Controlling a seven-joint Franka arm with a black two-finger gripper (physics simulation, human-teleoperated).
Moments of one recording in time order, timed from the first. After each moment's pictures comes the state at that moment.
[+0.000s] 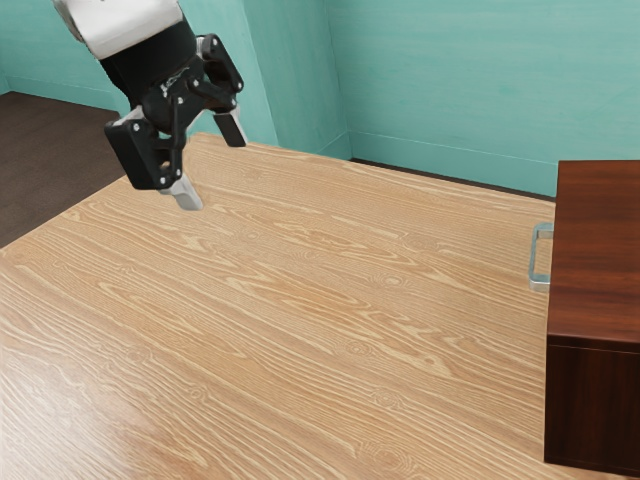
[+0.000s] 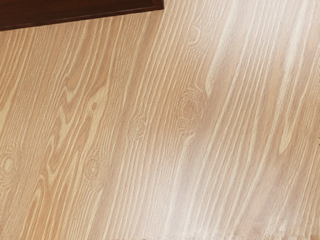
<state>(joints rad) -0.29 -0.11 0.12 -1.21 0.01 1.29 1.08</state>
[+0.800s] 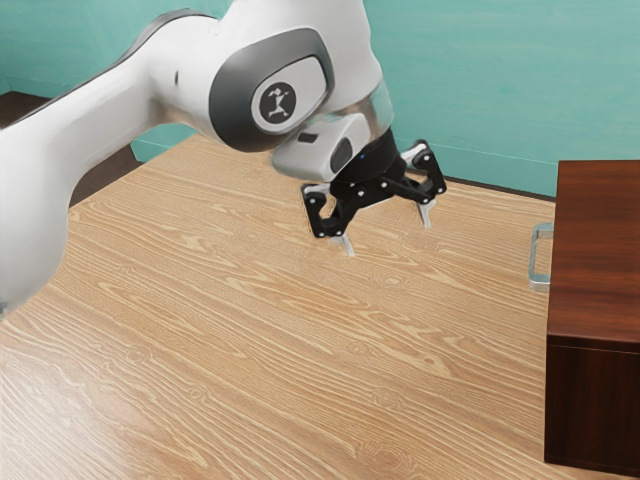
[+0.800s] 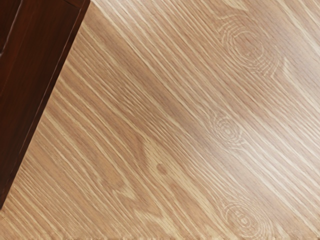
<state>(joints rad) -0.32 0.18 0.11 -1.29 0.02 1.64 2.07</state>
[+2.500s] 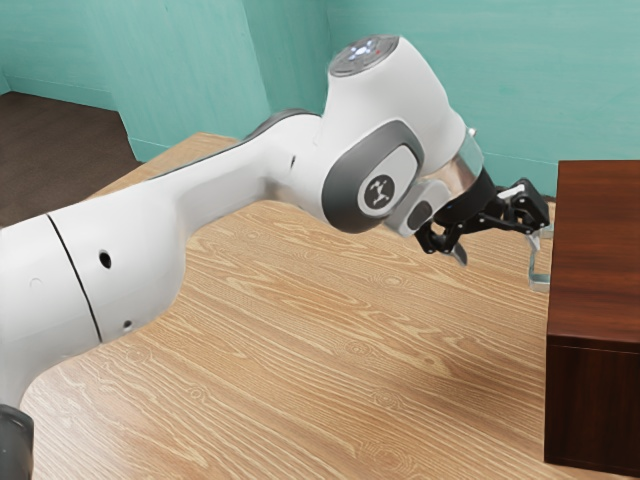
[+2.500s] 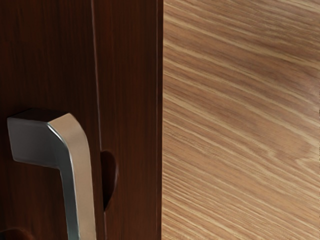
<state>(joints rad) -0.18 0.40 -0.11 -1.30 -0.03 2.13 2.47</state>
